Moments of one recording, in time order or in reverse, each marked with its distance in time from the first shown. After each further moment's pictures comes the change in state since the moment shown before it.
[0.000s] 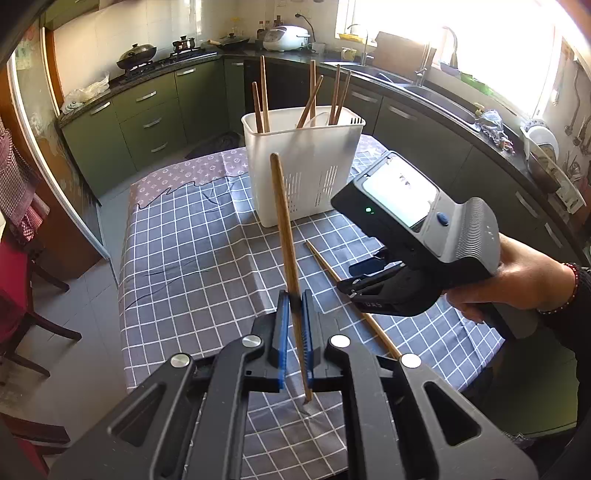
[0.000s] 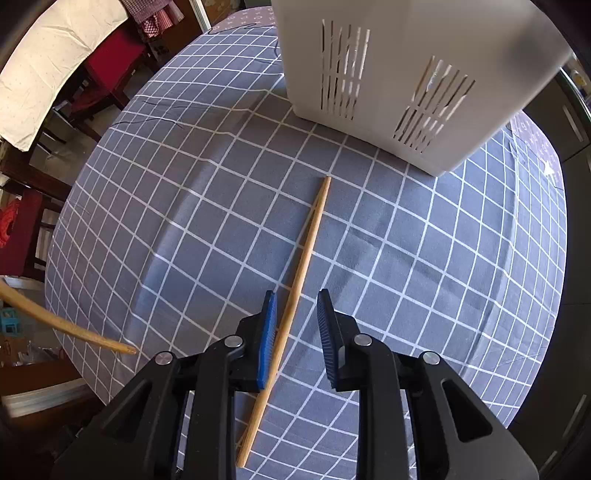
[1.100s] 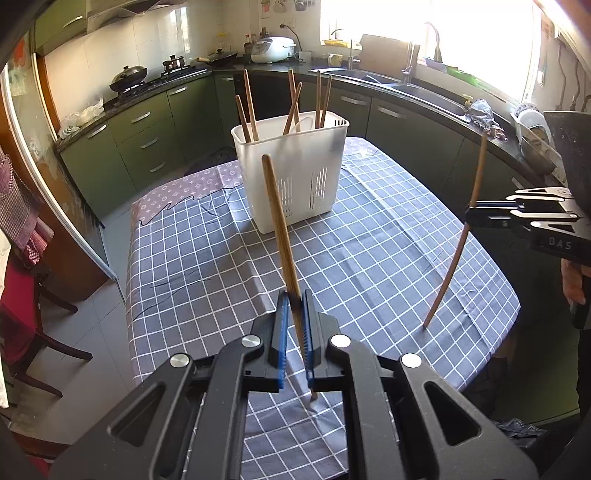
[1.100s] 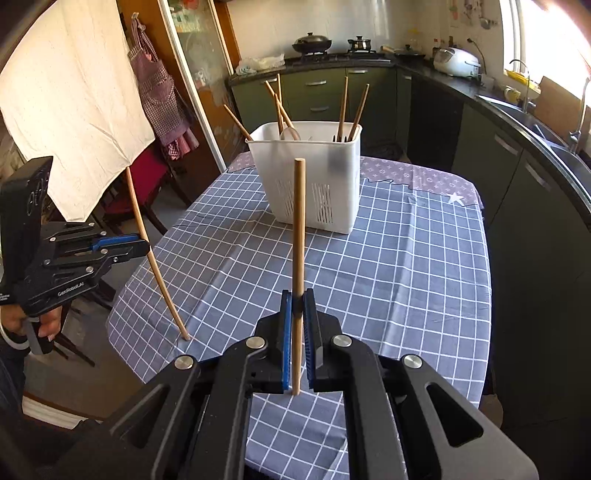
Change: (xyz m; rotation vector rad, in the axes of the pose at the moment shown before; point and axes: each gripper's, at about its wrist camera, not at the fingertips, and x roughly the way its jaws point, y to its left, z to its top) left arm -0.010 -0.015 -0.012 0.083 -0.047 0.030; right arm -0.162 -0.050 -0.137 0.123 -0.544 0.079
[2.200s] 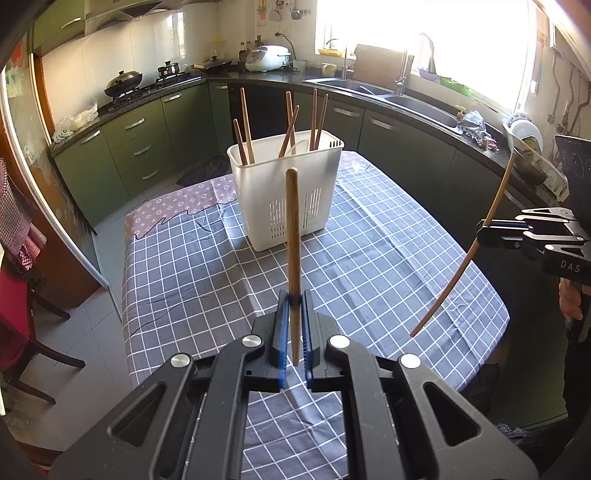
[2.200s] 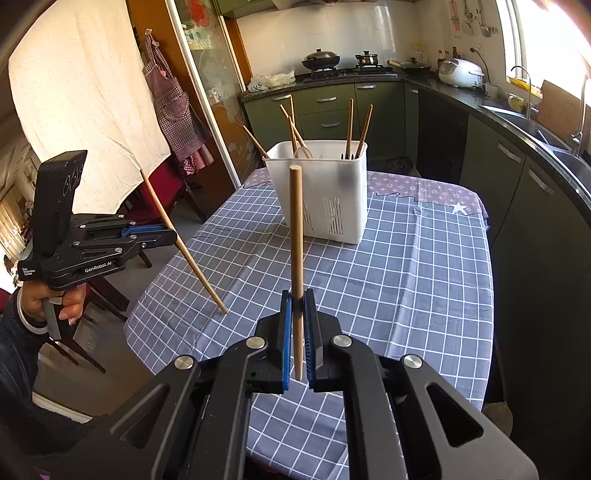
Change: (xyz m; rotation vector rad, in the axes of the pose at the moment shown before) left arm -0.009 0.008 0.020 -0.012 -0.036 -0.040; right arm -0.025 0.002 -0.008 -0.004 -0.057 0.063
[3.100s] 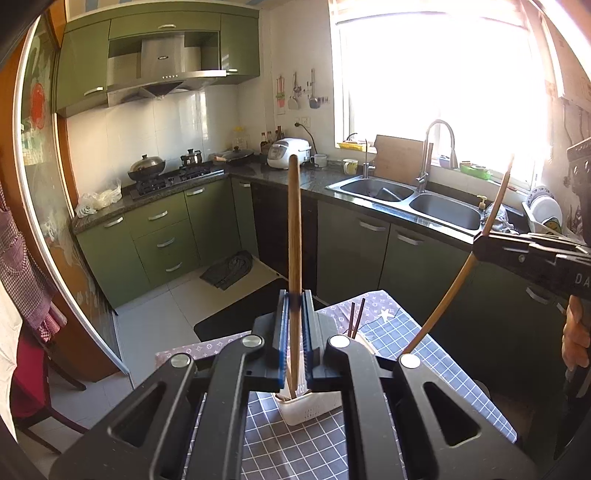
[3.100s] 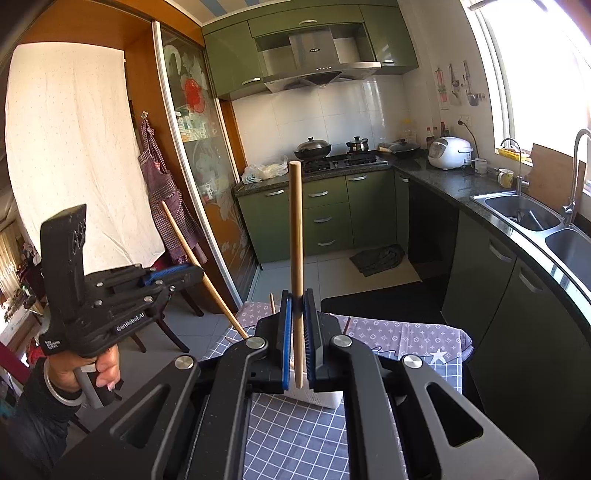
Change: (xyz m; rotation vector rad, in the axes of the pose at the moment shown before) left arm -0.016 0.016 0.182 -0.005 -0.325 0.094; right arm -0.051 -0.022 0.188 0.018 -0.319 -0.010
